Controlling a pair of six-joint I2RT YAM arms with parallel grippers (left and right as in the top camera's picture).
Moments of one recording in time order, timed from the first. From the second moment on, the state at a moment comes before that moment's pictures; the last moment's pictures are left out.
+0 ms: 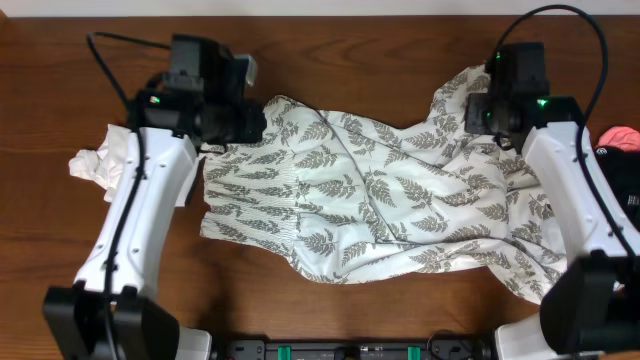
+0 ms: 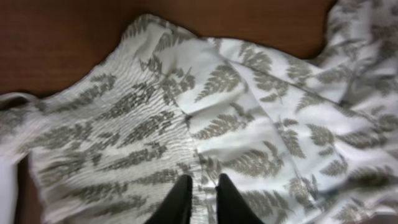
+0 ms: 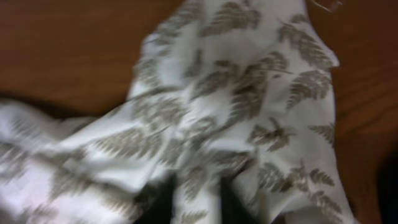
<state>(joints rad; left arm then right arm) -0.14 1.60 1.42 -0.91 0.32 -0.12 0.03 1.68 1.36 -0.72 0.11 0.18</state>
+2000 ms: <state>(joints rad) -0.14 1.90 1.23 -0.67 0.15 -0.18 -0.30 1.88 1.43 -0.50 -0.26 0.07</state>
